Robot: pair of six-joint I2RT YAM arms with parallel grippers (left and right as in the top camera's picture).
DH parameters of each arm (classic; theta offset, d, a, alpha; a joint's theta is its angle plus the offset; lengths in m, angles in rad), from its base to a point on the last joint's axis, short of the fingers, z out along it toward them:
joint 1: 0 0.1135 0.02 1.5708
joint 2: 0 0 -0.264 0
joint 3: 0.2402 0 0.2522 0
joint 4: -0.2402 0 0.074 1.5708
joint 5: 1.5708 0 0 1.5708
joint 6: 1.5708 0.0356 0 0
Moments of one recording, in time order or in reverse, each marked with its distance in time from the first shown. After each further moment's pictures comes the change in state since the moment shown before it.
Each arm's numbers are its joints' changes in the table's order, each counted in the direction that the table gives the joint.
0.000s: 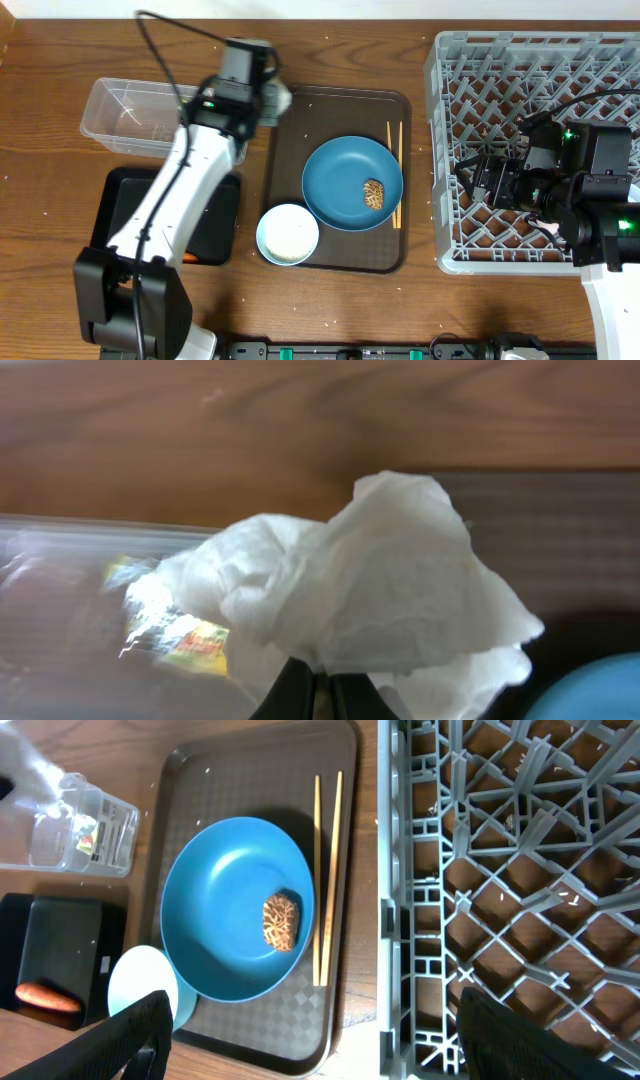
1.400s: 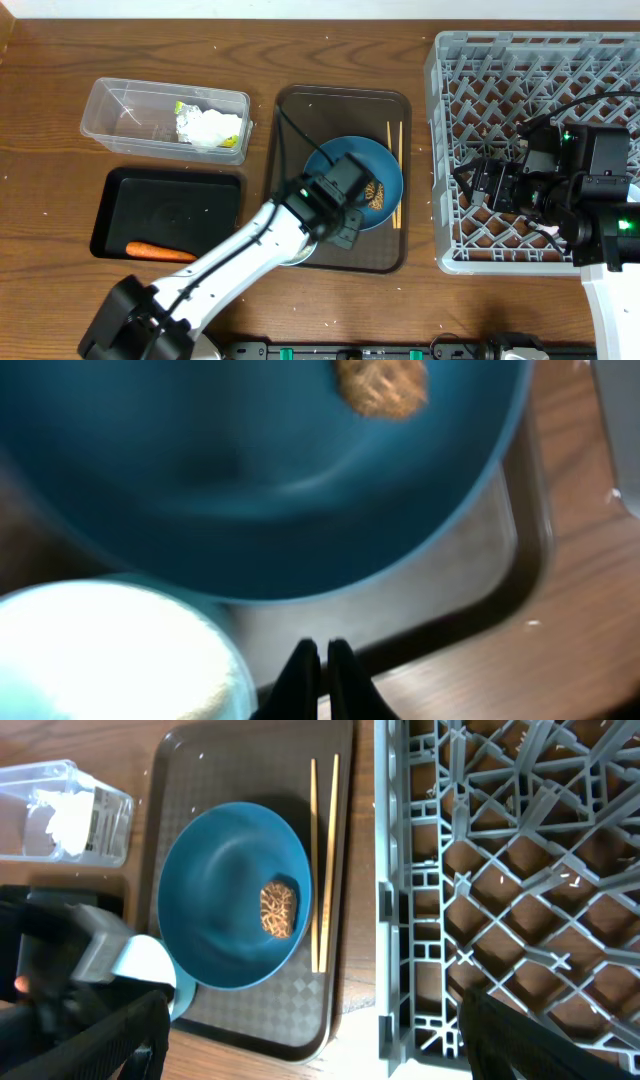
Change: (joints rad) left arm -0.539 0.133 -0.326 -0.167 0.258 -0.266; right arm 0.000 0.000 0.000 -0.034 0.001 0.000
